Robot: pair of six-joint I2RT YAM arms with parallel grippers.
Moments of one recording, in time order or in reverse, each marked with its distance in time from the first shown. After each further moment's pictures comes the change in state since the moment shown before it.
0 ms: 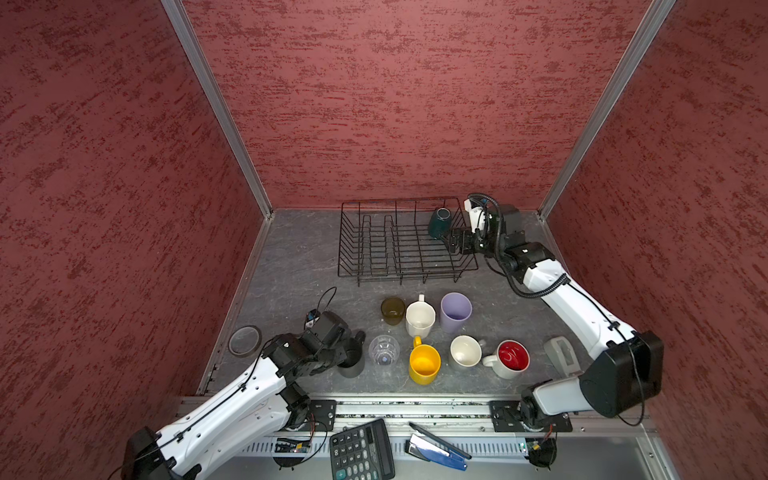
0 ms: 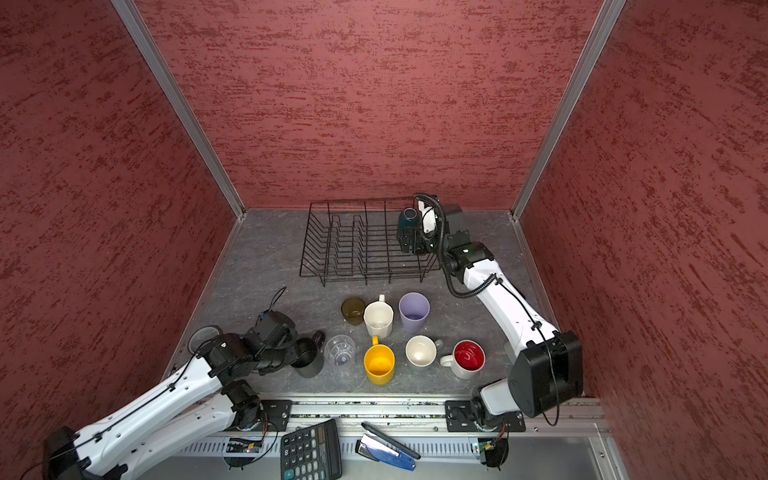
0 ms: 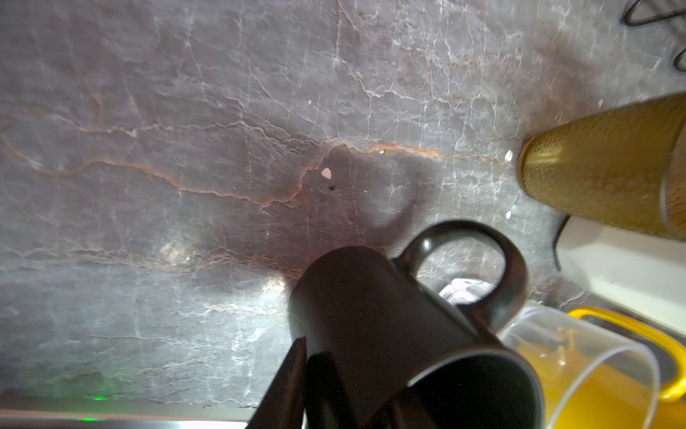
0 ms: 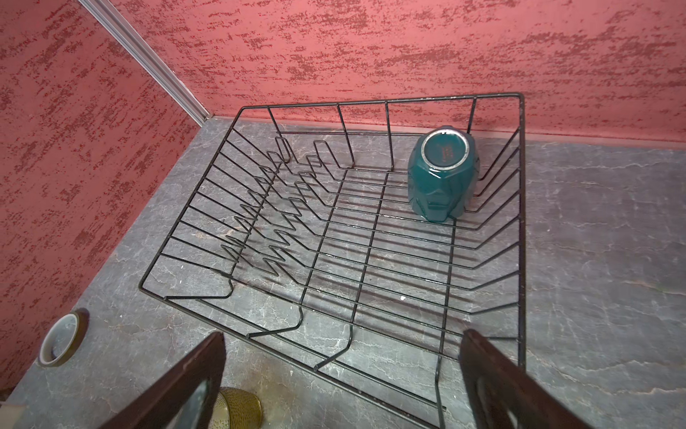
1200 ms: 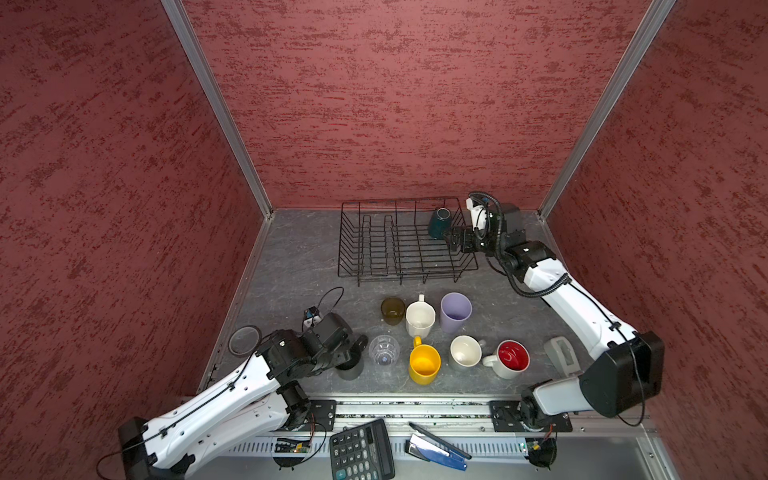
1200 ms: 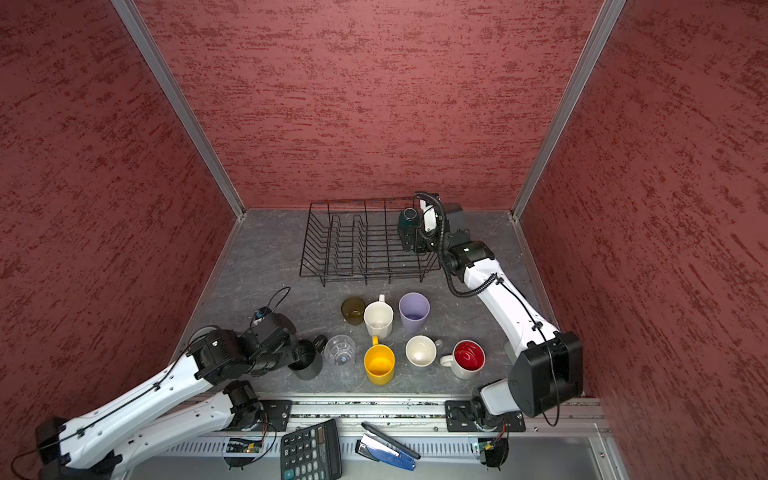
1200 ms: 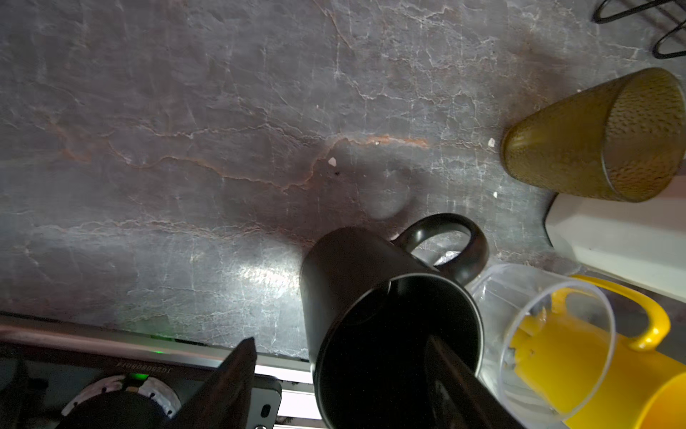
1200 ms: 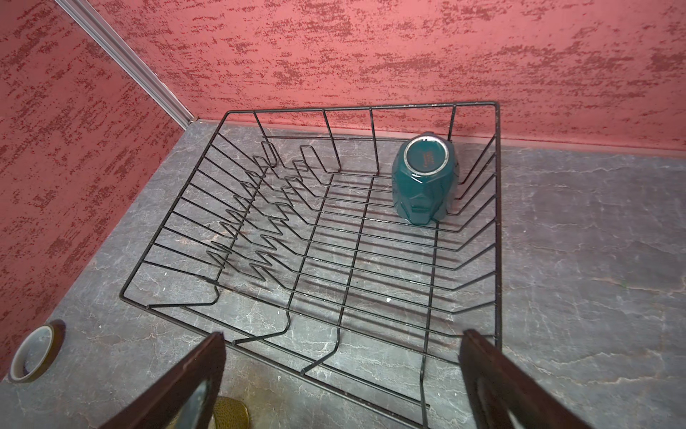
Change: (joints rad) left arm -0.152 0.037 0.157 -0.198 -0.118 -0.092; right arm 0.000 0.000 0.016 -0.018 0.052 -0.008
